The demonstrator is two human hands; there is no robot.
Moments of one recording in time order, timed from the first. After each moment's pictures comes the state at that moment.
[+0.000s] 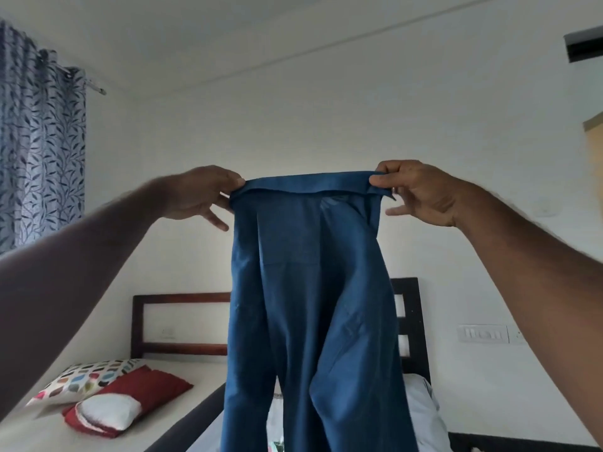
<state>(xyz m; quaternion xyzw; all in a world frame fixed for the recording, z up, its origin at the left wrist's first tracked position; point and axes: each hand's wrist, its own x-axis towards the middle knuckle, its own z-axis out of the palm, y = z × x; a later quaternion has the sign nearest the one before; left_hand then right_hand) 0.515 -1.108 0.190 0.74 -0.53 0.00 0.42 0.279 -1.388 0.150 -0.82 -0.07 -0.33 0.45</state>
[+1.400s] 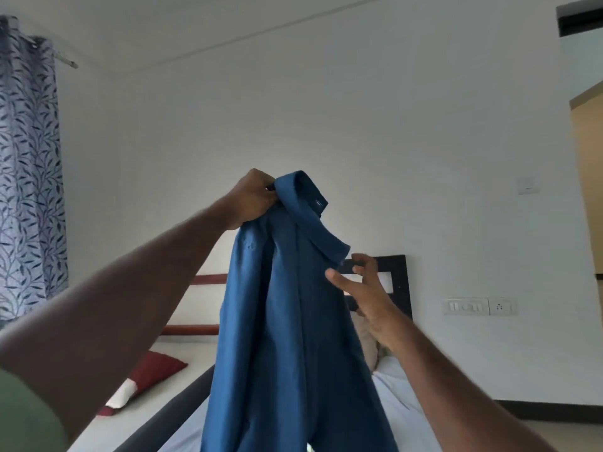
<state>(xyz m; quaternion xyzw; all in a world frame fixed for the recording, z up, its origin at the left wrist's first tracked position) 0.503 -1.209 0.137 0.74 -0.50 0.19 0.41 0.359 -1.366 -0.048 -0.69 0.06 -0.38 0.62</state>
